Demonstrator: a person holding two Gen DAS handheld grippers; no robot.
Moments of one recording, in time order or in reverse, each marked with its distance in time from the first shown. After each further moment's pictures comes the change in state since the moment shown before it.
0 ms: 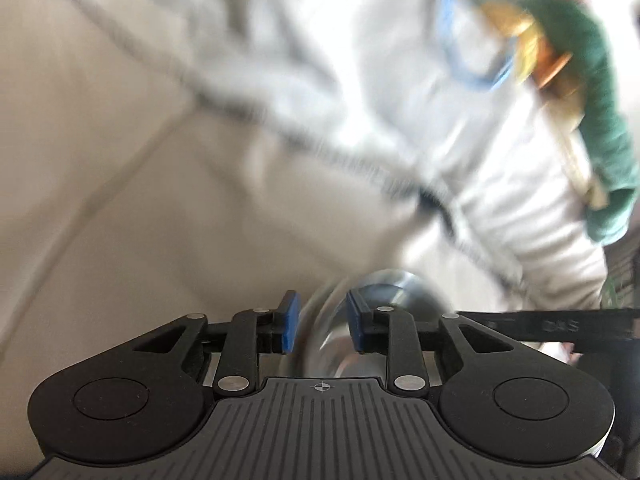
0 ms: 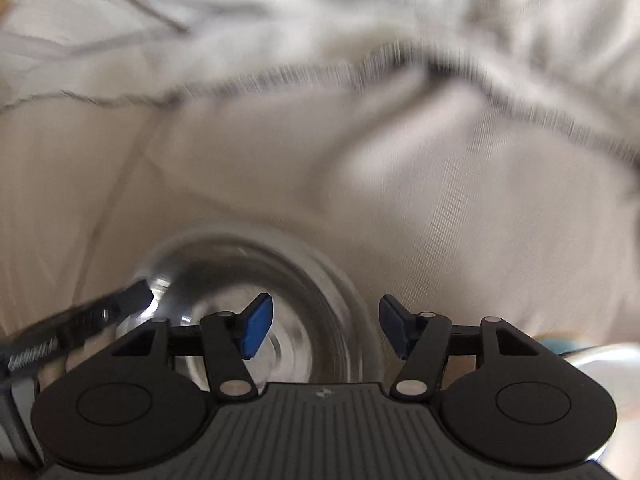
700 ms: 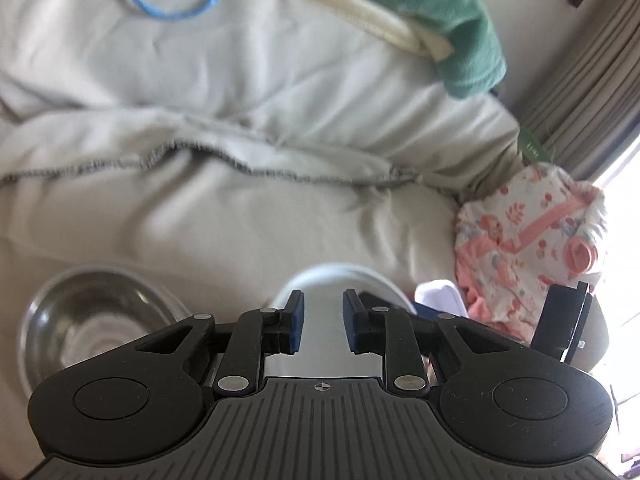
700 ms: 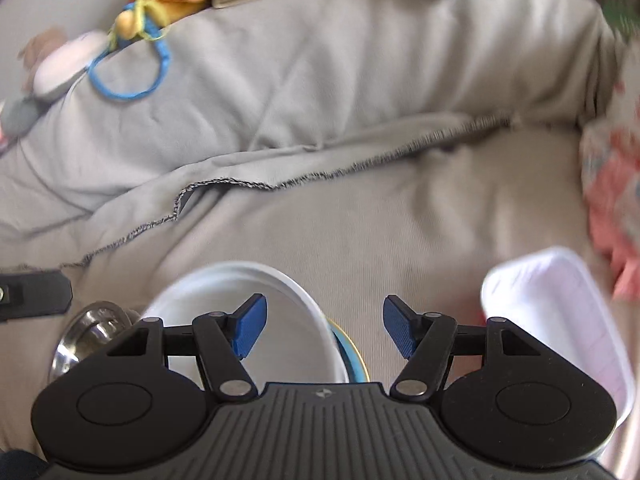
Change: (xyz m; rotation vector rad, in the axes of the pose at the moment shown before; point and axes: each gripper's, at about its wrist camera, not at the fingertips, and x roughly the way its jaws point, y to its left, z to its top) left arm 0.021 -0.238 -0.043 0.390 0.273 -0.121; right arm -0.073 -0.177 -0.133 0.386 -0.429 -0.085
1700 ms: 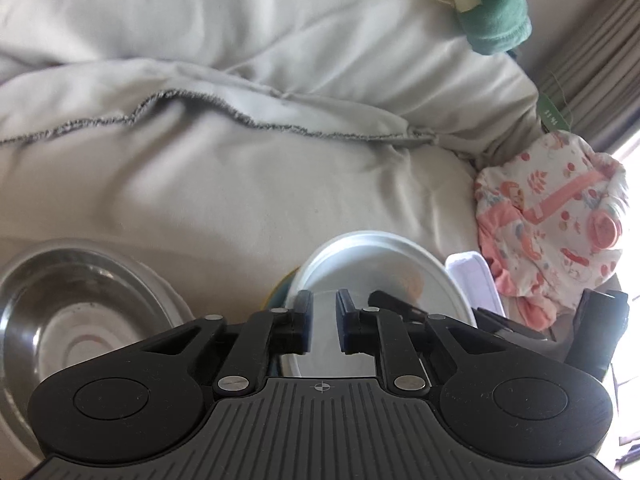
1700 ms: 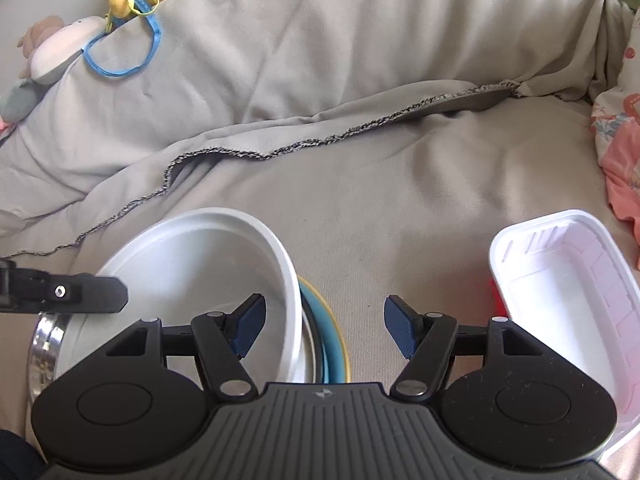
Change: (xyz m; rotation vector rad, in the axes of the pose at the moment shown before) left arm 0.044 0.021 -0.005 0.036 0.068 -0.019; right arm 0.025 -0.014 -0.027 -0.020 0.026 0.028
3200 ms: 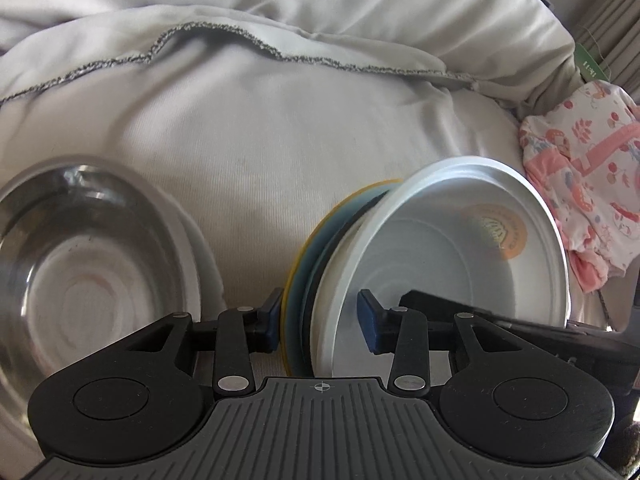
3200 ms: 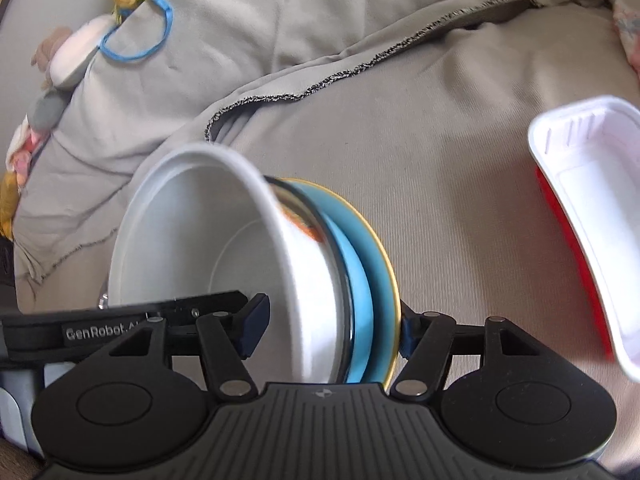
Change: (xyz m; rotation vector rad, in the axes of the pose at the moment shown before) left arm 0.042 0.004 -0.046 0.002 0.120 0.135; right arm -0.001 -0.010 -0.032 0.159 0.153 0.198
